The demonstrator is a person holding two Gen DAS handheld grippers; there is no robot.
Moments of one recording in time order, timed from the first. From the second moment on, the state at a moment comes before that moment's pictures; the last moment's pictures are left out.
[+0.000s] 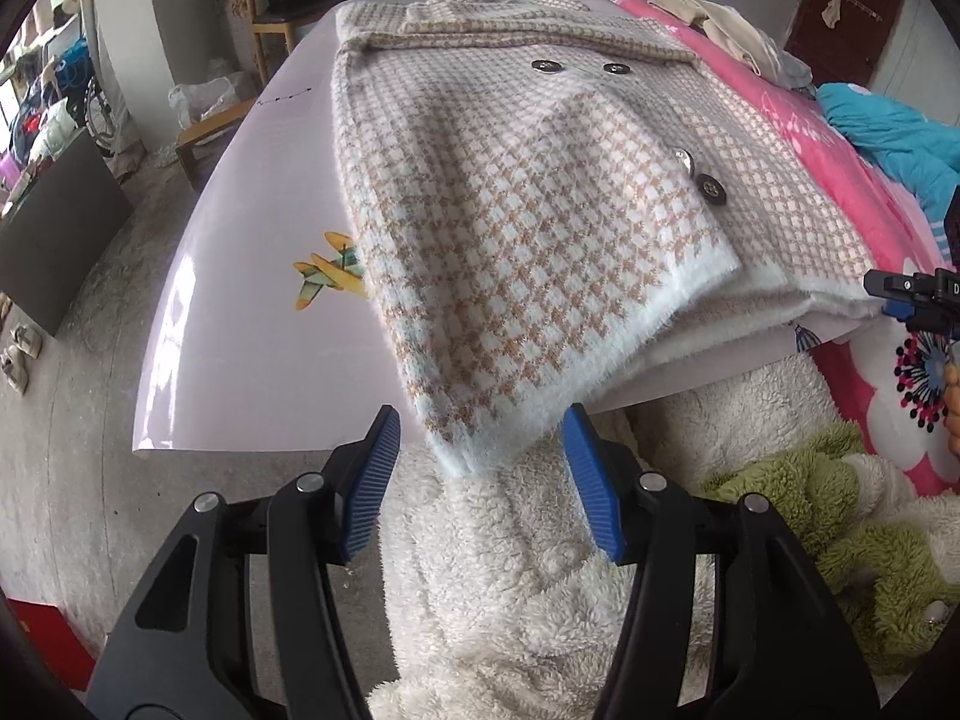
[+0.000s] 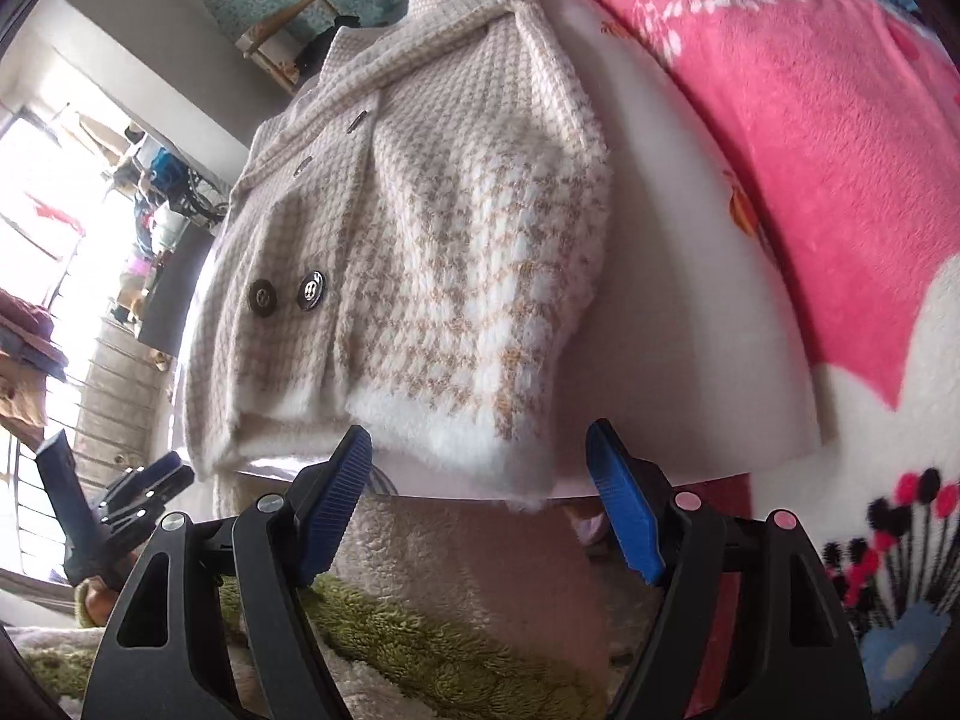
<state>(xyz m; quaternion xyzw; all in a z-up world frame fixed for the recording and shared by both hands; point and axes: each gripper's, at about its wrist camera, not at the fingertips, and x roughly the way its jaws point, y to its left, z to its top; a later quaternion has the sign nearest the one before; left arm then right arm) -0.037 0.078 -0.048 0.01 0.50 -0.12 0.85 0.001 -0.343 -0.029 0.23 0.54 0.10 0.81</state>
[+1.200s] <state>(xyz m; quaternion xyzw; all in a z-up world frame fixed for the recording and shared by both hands) 0.101 0.133 0.055 -0.15 0.34 -0.13 0.92 0.122 -0.361 0.060 0.28 0.37 0.13 0.88</state>
